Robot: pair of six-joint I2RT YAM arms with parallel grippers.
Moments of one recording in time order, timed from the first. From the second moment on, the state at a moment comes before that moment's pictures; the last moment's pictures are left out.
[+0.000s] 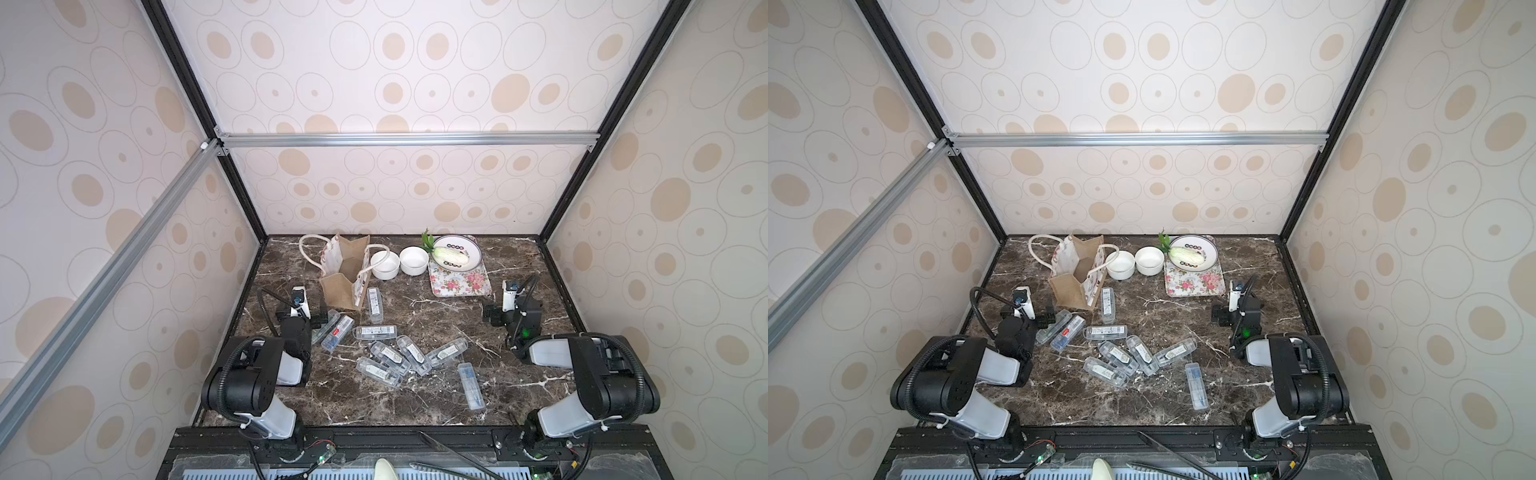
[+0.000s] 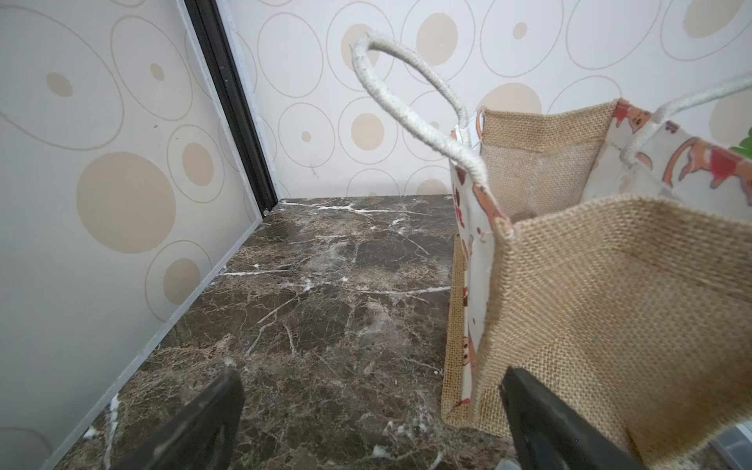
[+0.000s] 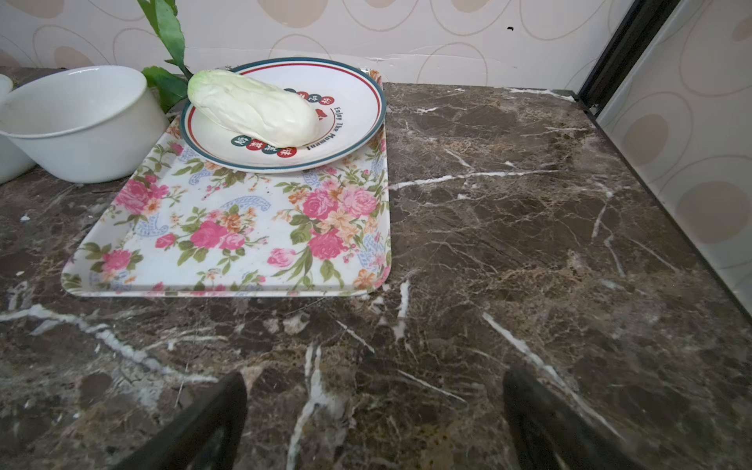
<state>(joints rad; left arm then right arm) -0.04 1.58 0.22 1.25 -0.19 0.06 0.04 1.54 0.42 0.68 0.01 -0.02</state>
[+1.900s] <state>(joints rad) -0.06 1.16 0.66 -0.29 -0.08 -0.07 0.17 0.94 0.74 -0.31 -0.17 0.20</state>
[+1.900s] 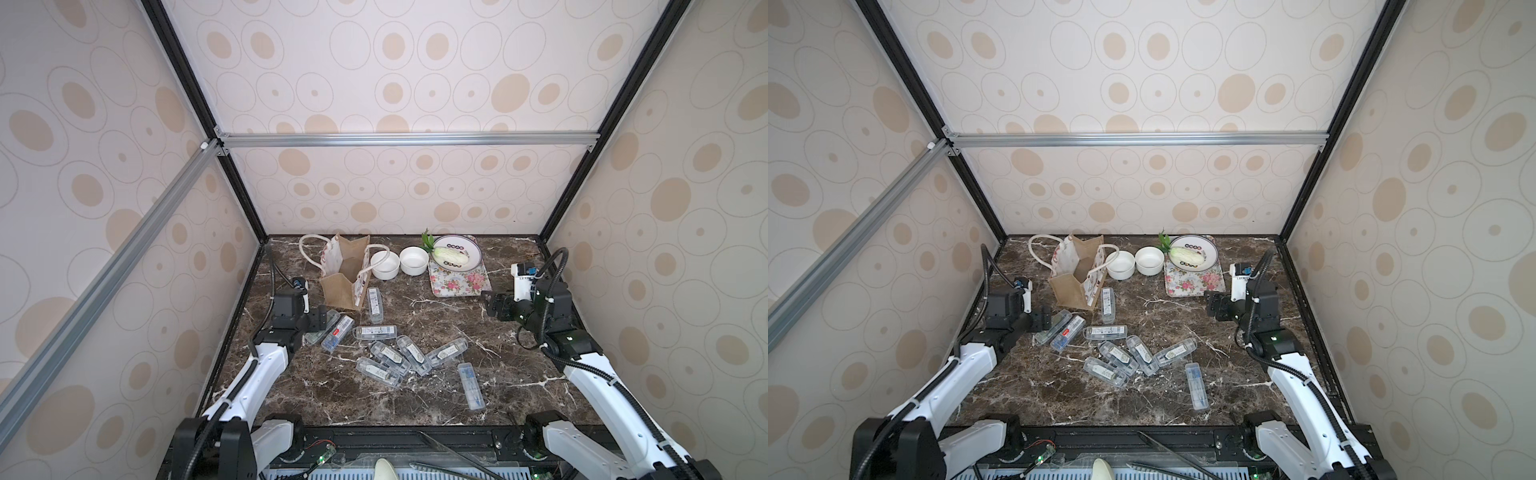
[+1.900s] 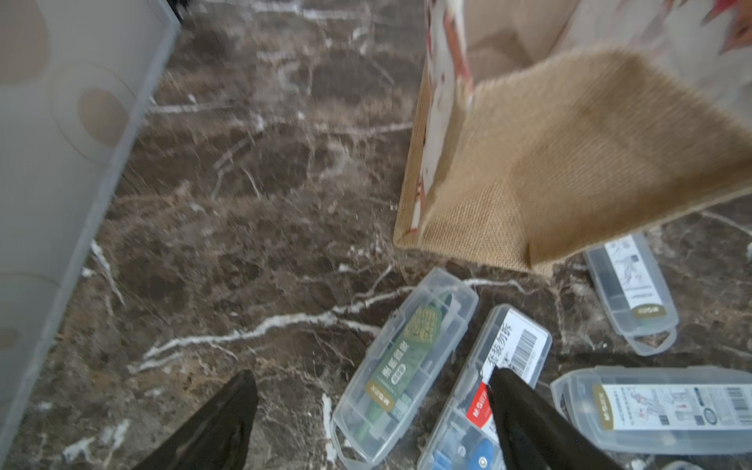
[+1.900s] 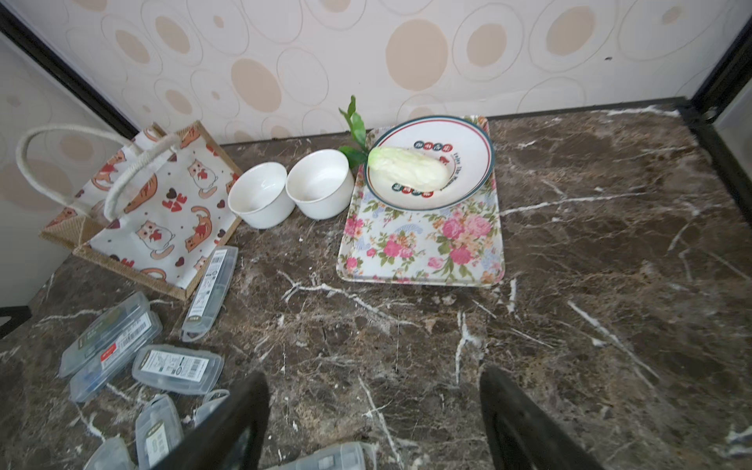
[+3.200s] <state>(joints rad) -0.07 1.64 0.88 -0.47 -0.04 -0.14 0.21 1.05 0.77 -0.42 -0.24 0.24</state>
